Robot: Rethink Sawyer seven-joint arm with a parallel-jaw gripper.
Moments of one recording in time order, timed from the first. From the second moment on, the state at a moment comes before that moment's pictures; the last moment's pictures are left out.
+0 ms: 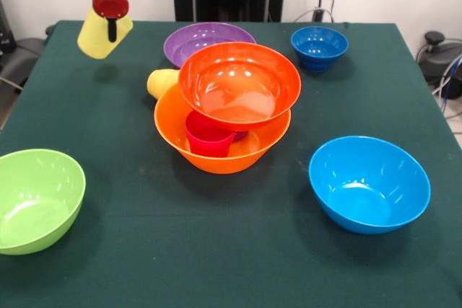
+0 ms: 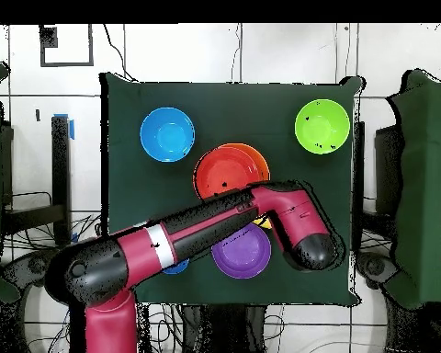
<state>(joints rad) 0.15 0.49 -1.35 1.24 -1.36 -1.13 2.05</state>
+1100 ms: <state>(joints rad) 0.30 0.41 -1.34 1.28 -1.49 -1.24 2.25</state>
